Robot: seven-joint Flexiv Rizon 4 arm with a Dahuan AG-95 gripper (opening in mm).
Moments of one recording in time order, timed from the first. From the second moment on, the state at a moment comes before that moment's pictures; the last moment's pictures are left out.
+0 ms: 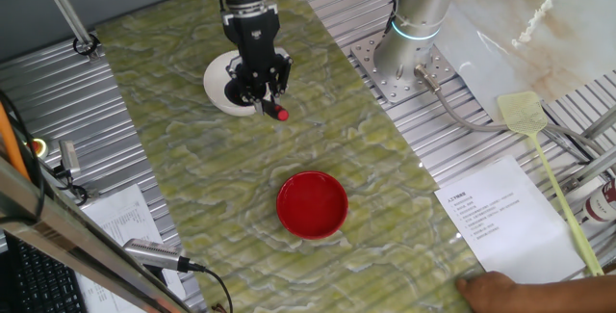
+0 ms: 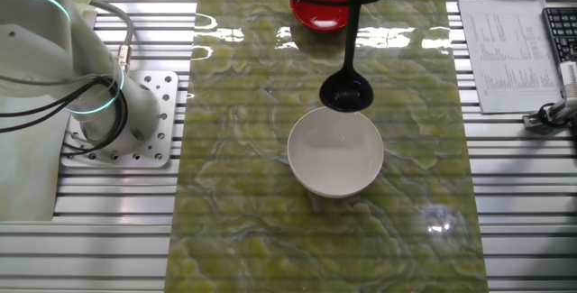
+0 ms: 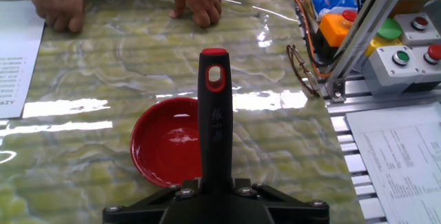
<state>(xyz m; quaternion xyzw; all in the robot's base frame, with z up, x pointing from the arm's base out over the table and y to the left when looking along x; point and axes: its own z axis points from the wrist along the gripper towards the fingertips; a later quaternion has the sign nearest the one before) 0.472 0.129 0.271 -0.65 0.72 0.15 0.21</state>
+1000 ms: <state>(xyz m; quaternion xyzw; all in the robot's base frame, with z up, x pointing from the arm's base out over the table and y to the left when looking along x) 0.476 0.157 0.270 -0.64 0.73 0.15 0.20</state>
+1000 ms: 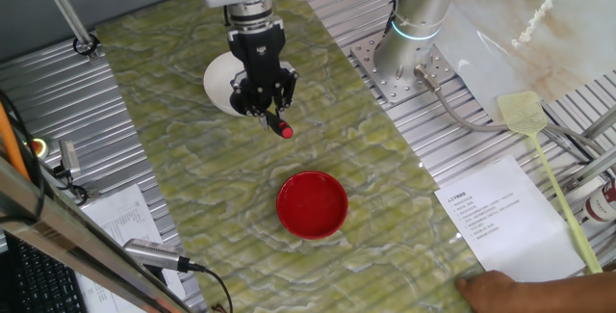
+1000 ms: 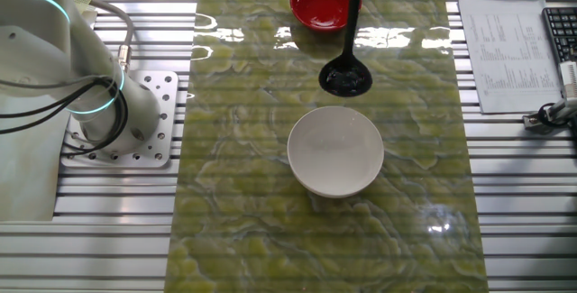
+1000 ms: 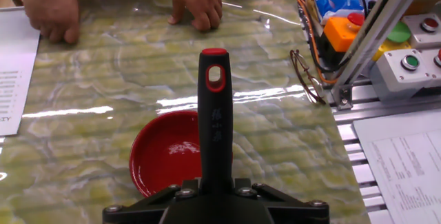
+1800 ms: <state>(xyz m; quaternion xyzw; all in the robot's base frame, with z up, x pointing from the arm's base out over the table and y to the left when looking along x) 0.477 0.157 0.269 -0.67 0.70 0.13 0.20</state>
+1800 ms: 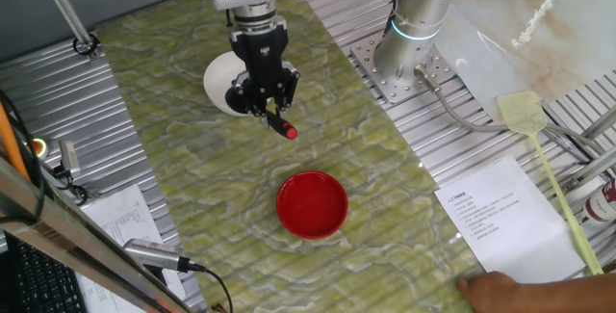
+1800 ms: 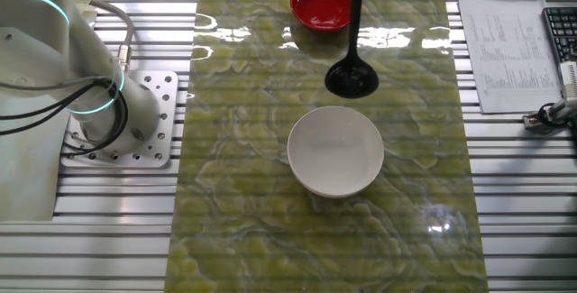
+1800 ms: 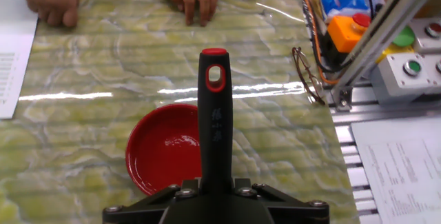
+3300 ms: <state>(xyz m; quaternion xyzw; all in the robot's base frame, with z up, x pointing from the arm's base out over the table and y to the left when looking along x) 0.475 0.198 0.271 -0.67 0.70 0.14 0.20</state>
